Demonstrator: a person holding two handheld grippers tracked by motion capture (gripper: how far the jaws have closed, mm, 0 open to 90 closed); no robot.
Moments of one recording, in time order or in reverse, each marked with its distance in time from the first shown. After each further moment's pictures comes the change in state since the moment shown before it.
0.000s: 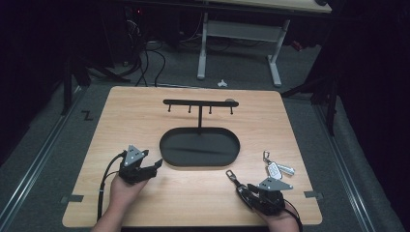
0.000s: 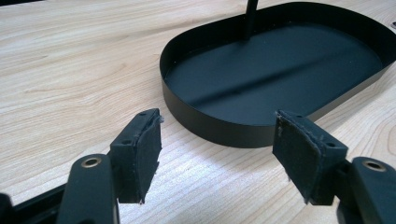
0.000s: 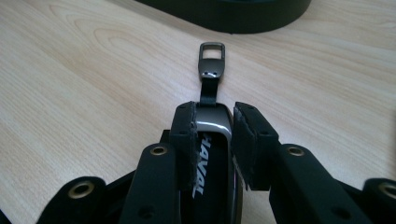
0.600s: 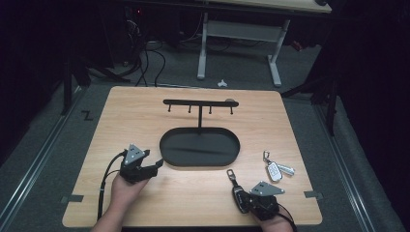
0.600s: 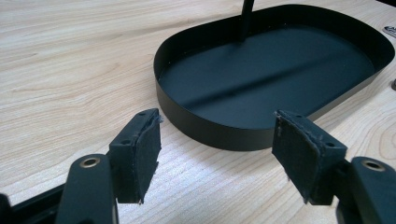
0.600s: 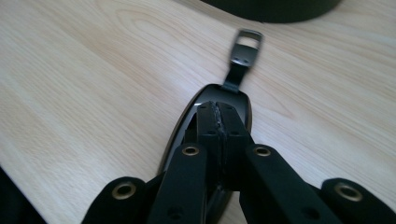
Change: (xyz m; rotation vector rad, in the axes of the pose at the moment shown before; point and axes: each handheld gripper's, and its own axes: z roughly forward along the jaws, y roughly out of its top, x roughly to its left) left arm 0.000 0.002 0.003 0.003 -0.026 -0.017; right arm 0.018 -0.003 0.005 0.028 0.018 -0.060
